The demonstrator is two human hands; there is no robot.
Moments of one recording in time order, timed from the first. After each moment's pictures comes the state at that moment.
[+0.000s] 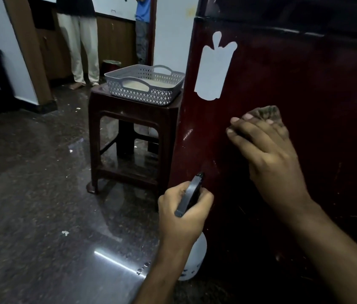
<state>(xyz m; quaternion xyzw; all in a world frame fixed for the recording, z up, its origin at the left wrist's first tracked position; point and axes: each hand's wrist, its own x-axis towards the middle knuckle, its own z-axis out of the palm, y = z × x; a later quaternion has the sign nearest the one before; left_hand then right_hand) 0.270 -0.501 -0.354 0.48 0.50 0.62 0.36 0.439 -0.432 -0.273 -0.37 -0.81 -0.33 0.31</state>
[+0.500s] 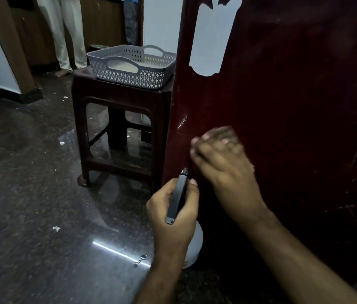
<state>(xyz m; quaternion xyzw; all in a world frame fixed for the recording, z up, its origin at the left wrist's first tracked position) 0.274 -0.484 -0.398 0.45 0.48 0.69 0.30 0.402 -0.419 -0.351 -0.36 -0.84 -0.31 0.27</state>
